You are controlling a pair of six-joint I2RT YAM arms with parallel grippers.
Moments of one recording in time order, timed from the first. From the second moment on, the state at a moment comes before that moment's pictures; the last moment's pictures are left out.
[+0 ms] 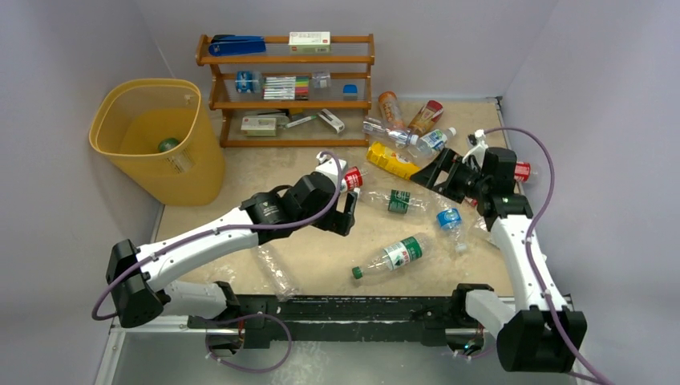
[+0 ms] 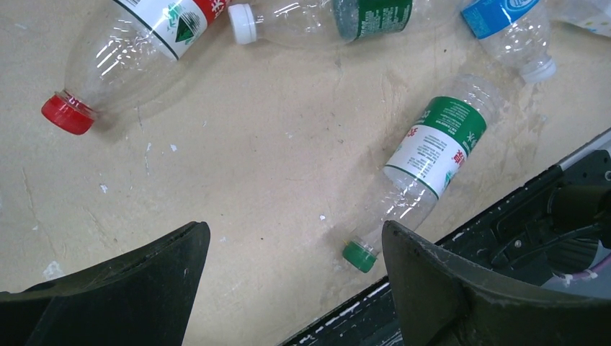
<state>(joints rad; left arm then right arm) -1.00 1.25 1.10 -0.57 -0.21 -0.52 -0.04 0.99 0.82 -0.44 -0.55 0.52</state>
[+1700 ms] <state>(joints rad) -1.18 1.47 0.94 -0.30 0.05 -0.49 -0.04 0.90 0.80 -0.63 -0.67 0.42</state>
